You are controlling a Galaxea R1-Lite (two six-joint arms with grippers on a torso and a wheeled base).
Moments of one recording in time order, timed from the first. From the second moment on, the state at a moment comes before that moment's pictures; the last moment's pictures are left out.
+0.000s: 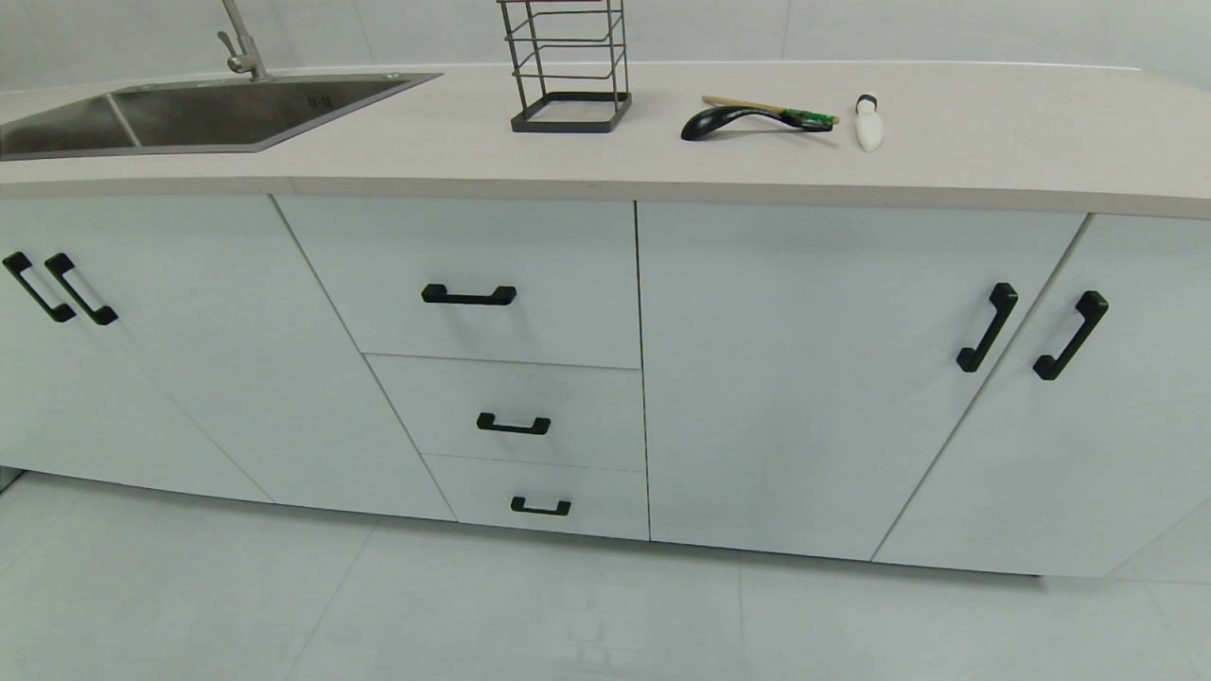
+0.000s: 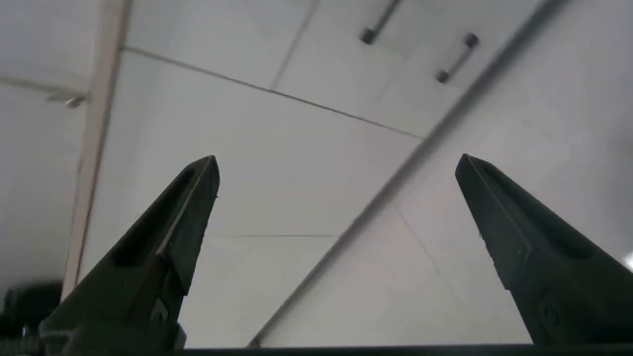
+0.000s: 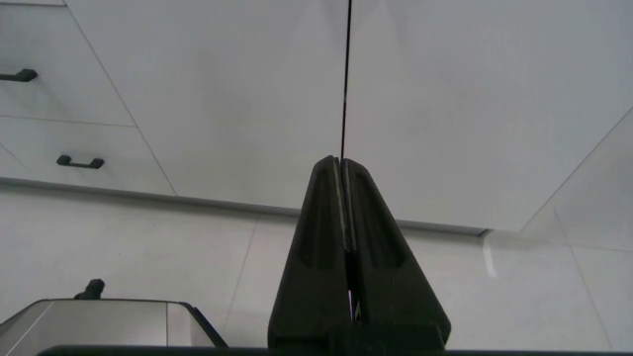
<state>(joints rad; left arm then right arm) -0.02 0.50 -0.50 0.25 -0.17 1.11 0.00 0.00 0.00 0.00 0.02 0.00</state>
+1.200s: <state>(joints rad) -0.27 1.67 -0.80 -0.04 -0.06 1.50 0.00 0.00 0.00 0.00 0.02 0.00</state>
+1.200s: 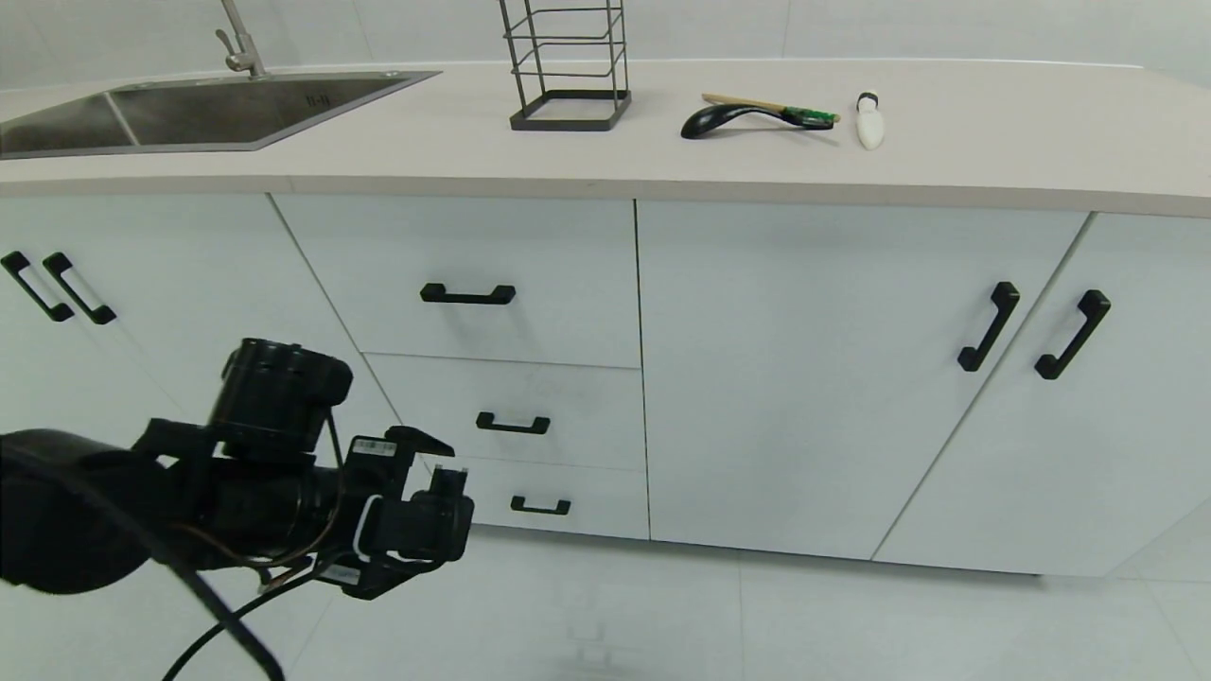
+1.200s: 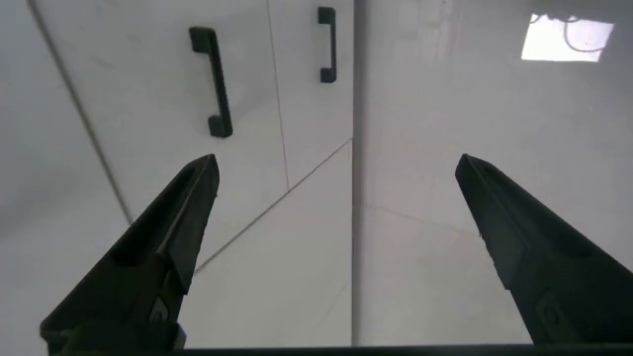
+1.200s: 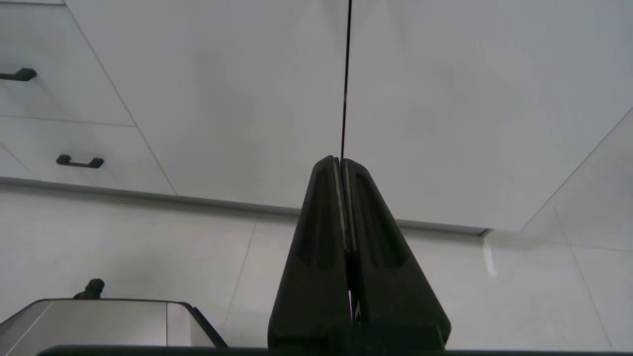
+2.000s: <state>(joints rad) -0.26 2.00 -1.02 -0.17 -0.08 1.37 0.00 0.00 0.00 0.00 0.02 0.00</state>
